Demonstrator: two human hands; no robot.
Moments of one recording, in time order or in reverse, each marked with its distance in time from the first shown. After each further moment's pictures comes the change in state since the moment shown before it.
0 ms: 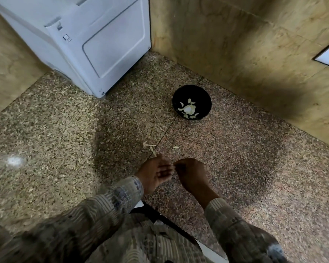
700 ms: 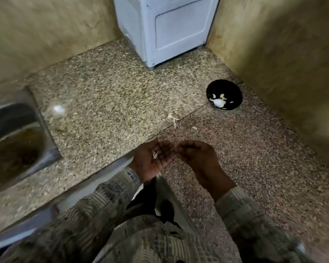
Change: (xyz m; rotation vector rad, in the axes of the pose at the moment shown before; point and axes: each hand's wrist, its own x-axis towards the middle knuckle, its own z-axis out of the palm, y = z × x) left_hand -0.092 -0.103 -0.028 -0.623 -0.182 0.338; right_hand -0.094 -0.017 -0.033 0.966 -0.324 0.076
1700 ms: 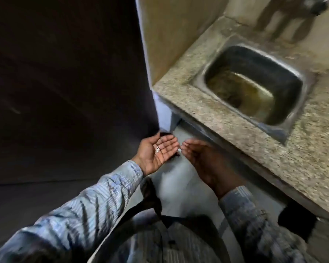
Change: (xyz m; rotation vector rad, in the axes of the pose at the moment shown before) left_hand -0.391 -0.059 -0.494 -0.923 0.452 0.703; right_hand -0.237 0.356 0.400 -0.586 -0.896 0.517
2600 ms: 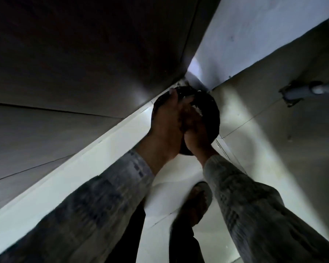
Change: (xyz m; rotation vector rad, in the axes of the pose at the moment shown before) left_hand 0.518 -0.058 -0.242 -0.128 0.293 0.103; right_hand 0.569 0.348 -0.107 -1.237 -0.196 -0.356
